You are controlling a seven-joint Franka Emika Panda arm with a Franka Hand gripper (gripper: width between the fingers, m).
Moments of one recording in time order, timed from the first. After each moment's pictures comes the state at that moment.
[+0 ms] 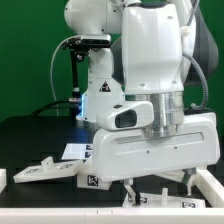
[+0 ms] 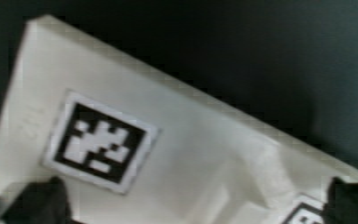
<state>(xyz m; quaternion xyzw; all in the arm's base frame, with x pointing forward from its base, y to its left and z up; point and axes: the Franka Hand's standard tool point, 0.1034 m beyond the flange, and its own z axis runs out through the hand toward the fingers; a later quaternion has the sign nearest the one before) 0.610 0.050 0.015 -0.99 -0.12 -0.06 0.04</state>
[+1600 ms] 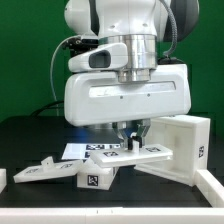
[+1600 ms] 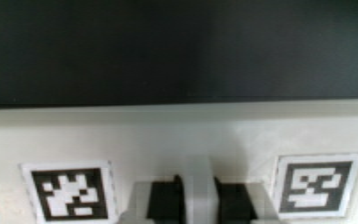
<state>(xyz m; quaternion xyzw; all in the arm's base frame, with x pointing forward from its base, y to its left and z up) 0.591 0.007 0.093 -0.98 -0.17 -0.06 0.02</state>
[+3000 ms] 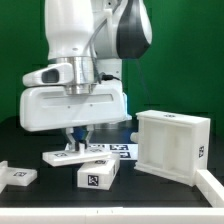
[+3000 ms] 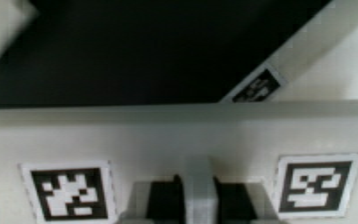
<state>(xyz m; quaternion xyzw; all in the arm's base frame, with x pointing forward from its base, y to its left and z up) 0.489 -0.079 0.055 -0.96 -0.25 -0.08 0.01</state>
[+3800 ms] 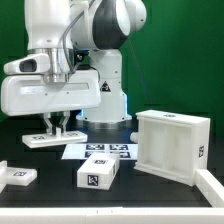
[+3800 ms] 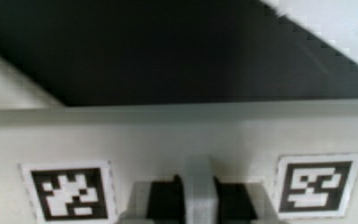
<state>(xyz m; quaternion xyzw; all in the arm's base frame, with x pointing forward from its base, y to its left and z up) 0.419 -0.124 0.069 -0.97 -0.23 -0.05 0.01</state>
